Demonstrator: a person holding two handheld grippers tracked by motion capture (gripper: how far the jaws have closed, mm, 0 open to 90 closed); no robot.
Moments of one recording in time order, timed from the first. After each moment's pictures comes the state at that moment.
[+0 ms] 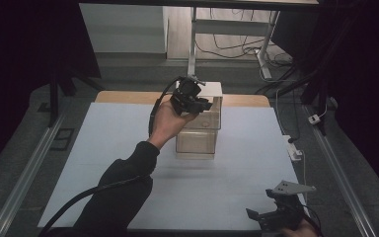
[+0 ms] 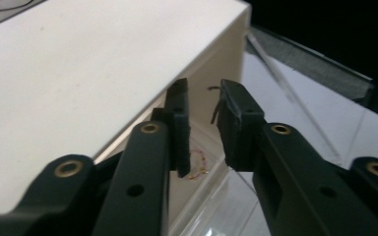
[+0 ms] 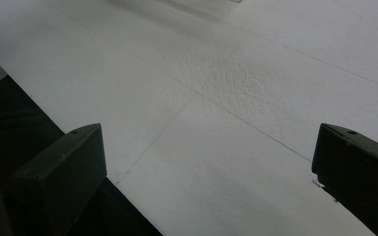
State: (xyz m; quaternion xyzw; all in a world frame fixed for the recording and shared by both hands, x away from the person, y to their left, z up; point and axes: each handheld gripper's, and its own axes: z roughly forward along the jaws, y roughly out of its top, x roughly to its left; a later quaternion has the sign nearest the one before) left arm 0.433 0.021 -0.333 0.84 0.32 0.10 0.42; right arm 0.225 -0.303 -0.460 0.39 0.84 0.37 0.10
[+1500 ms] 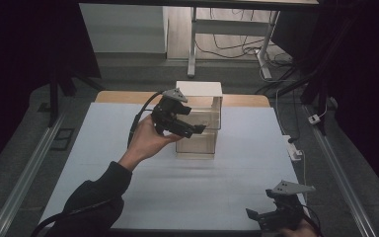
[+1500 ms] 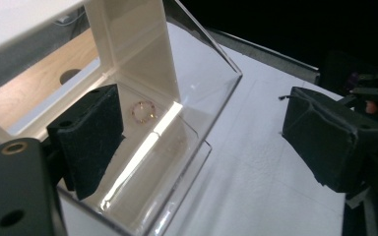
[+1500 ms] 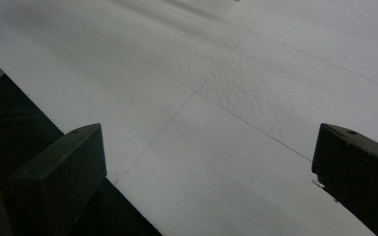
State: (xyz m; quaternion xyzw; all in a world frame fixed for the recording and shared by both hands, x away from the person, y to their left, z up) left arm 0.375 0.064 -0.340 0.84 0.27 0.07 0.46; right arm 0.225 -0.302 -0.460 0.39 0.84 0.36 0.10
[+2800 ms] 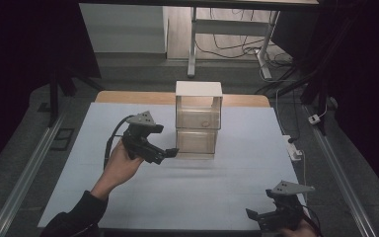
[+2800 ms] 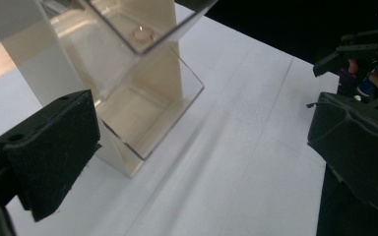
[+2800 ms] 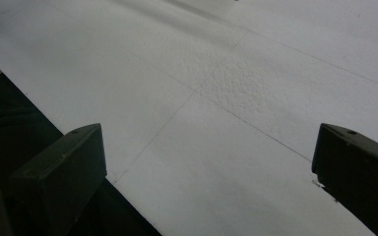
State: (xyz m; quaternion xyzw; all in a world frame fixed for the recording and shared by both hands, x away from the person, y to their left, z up) left arm 0.325 0.126 -0.384 0.83 0.28 0.06 0.48; right arm 0.225 -0.301 -0.460 0.39 0.84 0.36 0.11
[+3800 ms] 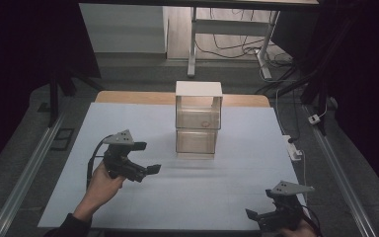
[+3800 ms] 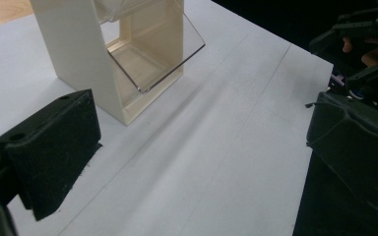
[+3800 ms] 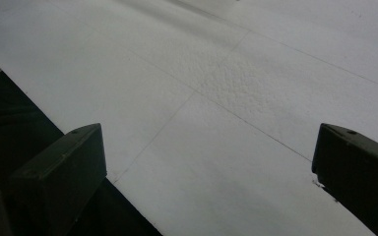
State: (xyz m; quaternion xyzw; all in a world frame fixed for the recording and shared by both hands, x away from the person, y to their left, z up) left arm 0.286 0.167 -0.418 0.81 0.32 0.04 0.49; right arm 0.225 -0.300 -0.460 0.39 0.84 0.36 0.11
